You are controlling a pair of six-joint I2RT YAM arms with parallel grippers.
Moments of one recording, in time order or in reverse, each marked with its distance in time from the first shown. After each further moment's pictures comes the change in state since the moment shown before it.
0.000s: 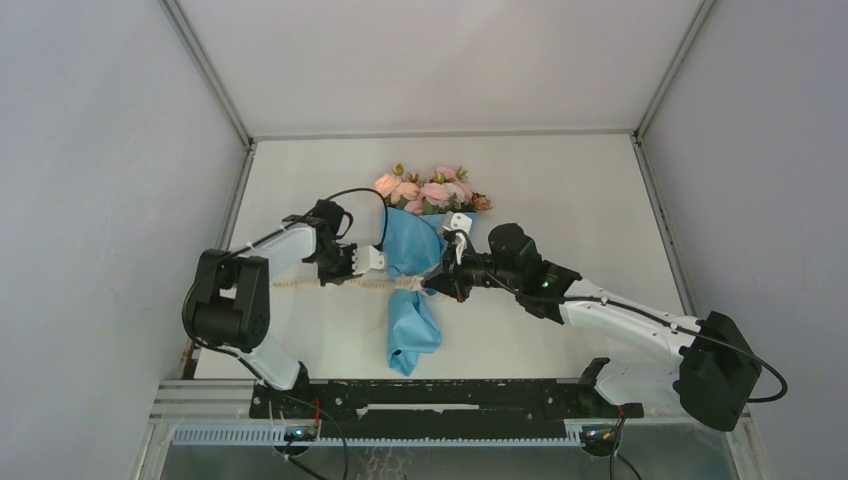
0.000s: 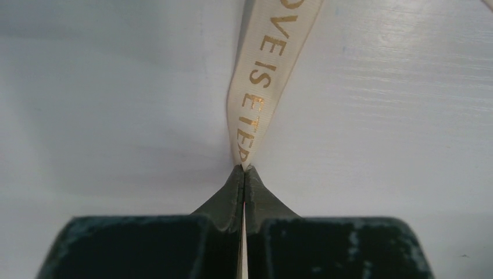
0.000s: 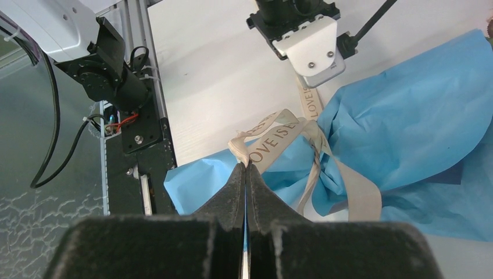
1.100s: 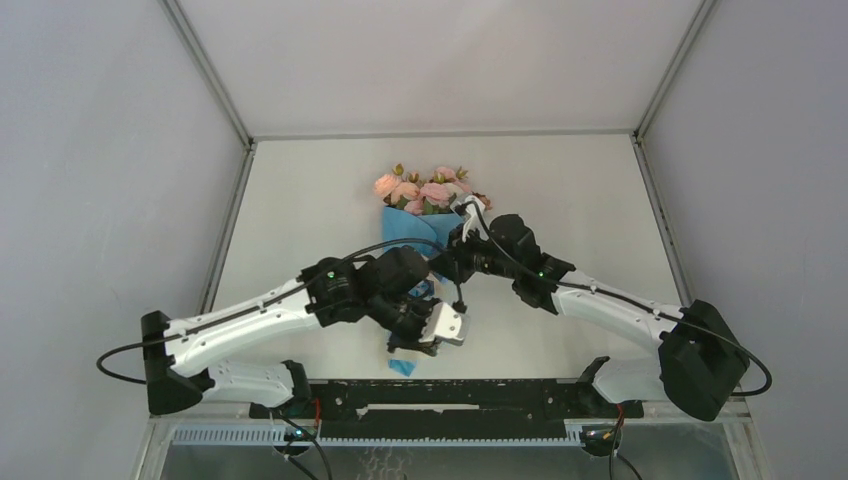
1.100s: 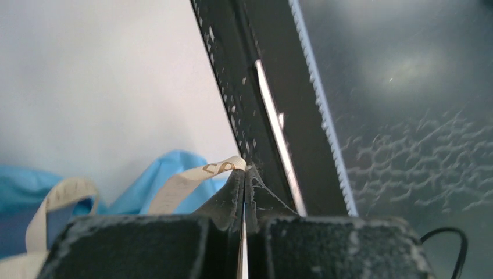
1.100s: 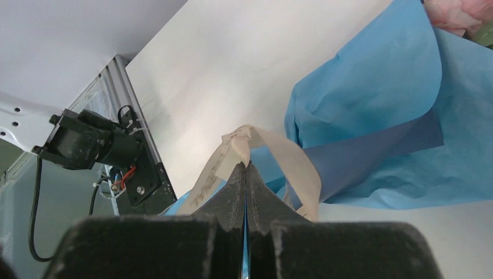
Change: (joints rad) left arm -0.927 -0.465 0.201 -0.210 0.297 -0.707; right arm -0.077 0.081 0.001 0.080 0.095 0.261
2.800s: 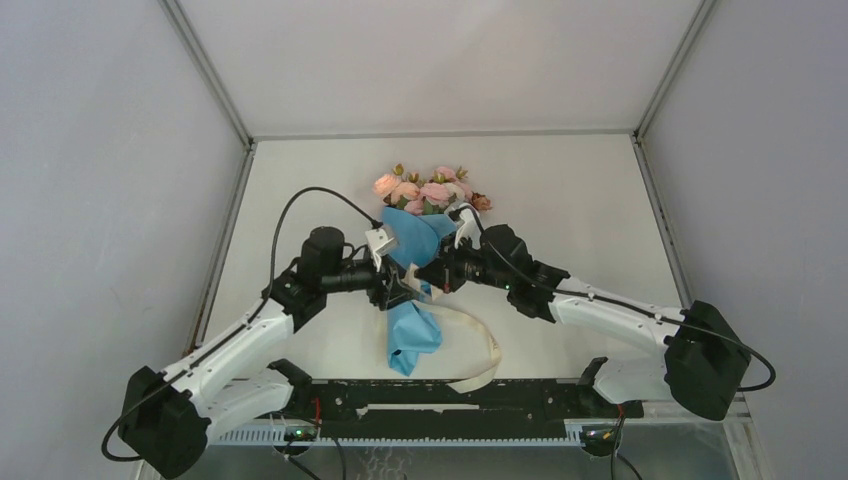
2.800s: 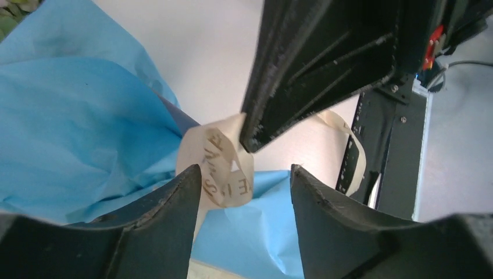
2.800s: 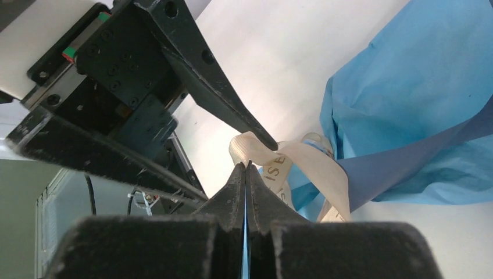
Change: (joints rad) left arm 0.576 -0.228 -0.545 0.809 0.117 -0.516; right arm 0.106 -0.015 0.001 0.000 0.104 0.148
